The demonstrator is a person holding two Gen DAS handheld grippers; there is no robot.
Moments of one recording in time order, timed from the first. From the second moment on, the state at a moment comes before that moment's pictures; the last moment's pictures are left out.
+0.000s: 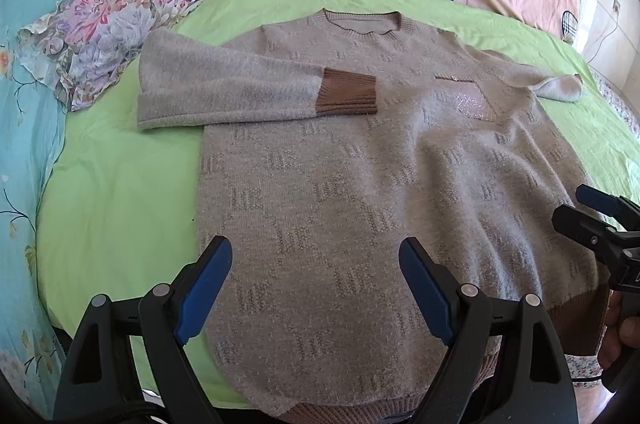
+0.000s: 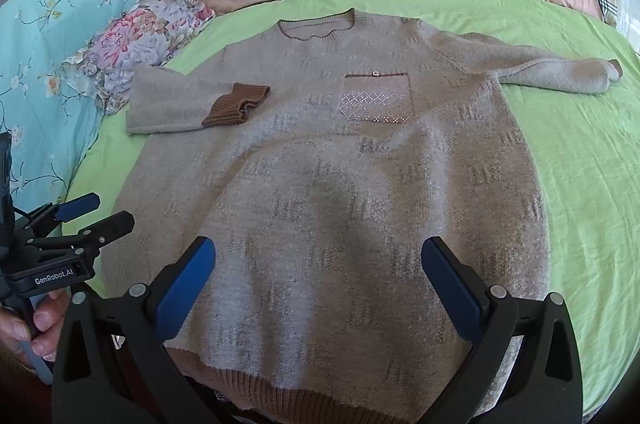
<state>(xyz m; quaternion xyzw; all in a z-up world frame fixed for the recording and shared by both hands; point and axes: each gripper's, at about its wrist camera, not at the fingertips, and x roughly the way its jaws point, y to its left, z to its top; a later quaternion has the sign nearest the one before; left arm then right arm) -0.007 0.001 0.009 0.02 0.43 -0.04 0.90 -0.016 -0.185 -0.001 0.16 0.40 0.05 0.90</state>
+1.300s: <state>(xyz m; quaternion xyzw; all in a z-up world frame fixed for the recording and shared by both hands) 0.000 -0.011 0.011 0.04 0.41 -0.05 0.91 -0.010 -0.185 -0.007 0.17 0.39 0.07 0.90</state>
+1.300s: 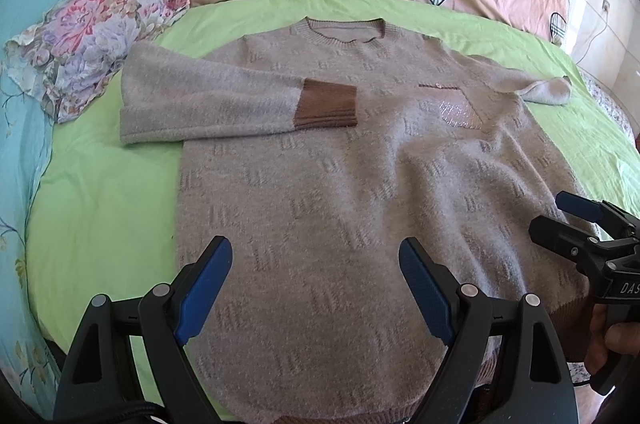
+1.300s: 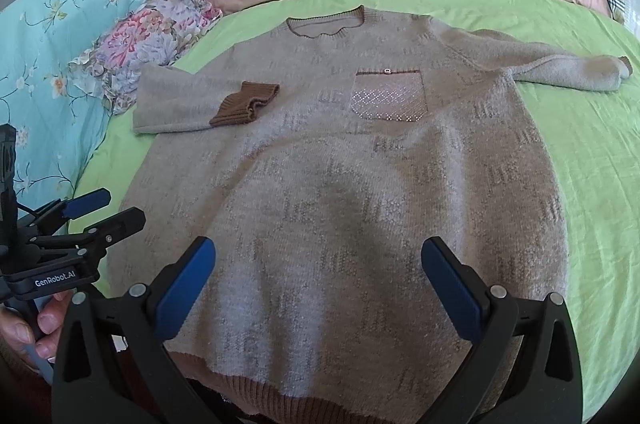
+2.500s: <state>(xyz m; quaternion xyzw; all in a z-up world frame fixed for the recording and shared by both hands) 0.134 -0.036 -0.001 0.04 0.47 -0.03 0.88 0.145 -0.609 -0.011 0.31 0.36 -0.27 0.84</state>
